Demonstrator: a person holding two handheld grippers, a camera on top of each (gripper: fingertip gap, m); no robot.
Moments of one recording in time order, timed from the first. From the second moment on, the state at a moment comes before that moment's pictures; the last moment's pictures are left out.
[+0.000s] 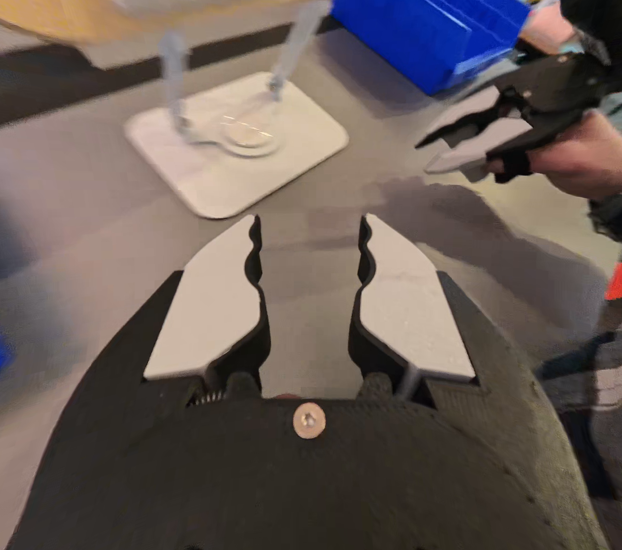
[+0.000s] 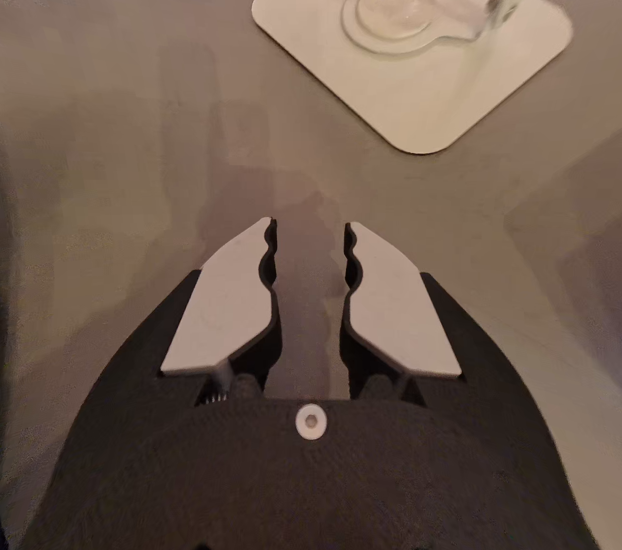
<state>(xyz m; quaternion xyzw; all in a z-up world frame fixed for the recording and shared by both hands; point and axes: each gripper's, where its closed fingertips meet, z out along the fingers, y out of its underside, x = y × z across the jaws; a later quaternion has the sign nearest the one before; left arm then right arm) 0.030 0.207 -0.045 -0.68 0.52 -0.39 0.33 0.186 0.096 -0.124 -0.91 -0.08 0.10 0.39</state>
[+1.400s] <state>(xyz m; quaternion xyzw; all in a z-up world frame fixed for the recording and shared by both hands) -0.022 0.571 -0.111 -0.61 0.78 -0.02 0.13 0.146 0.112 -0.161 -0.92 -0.09 0.04 0.39</state>
